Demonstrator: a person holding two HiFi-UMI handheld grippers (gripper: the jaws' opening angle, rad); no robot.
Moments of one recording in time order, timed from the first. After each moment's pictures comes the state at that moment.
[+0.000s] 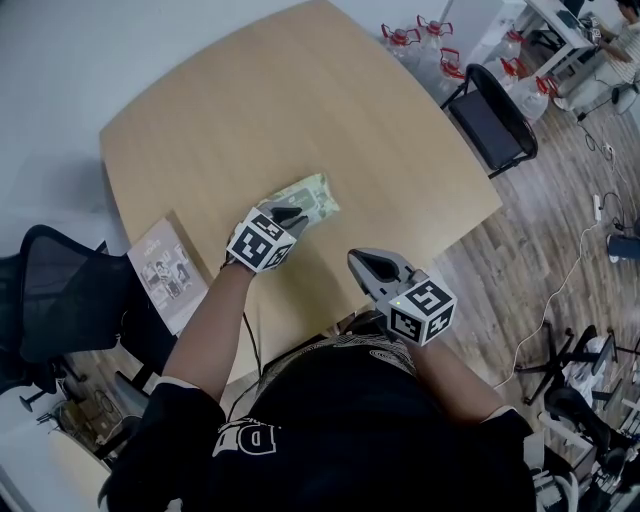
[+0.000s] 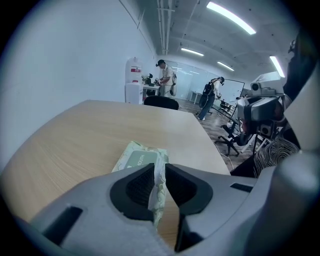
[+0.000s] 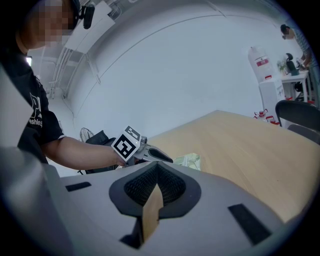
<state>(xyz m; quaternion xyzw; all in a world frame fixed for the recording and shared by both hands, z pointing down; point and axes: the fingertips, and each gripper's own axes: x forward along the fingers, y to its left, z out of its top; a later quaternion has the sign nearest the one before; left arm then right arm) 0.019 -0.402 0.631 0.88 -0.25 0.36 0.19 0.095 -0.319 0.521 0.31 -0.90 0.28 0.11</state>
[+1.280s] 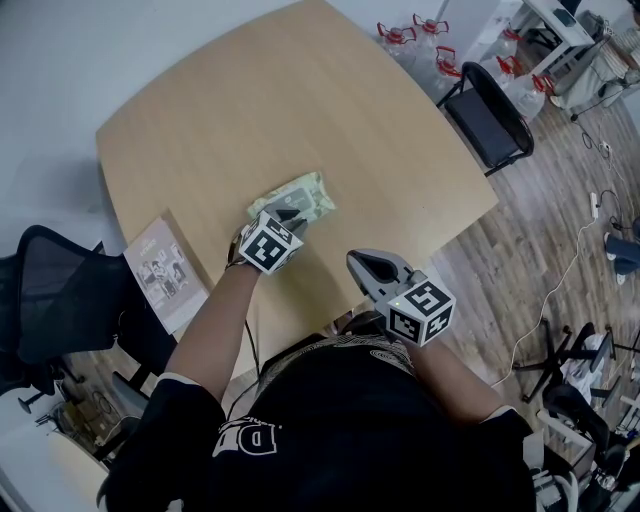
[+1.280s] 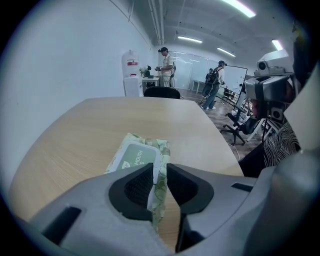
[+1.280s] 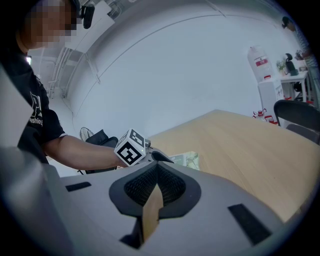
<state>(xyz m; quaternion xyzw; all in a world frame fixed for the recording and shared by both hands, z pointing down) 0.025 -0.395 0.658 0.86 -0.26 0.41 0.17 0.103 -0.313 0.522 0.31 -0.90 0.28 0.11</state>
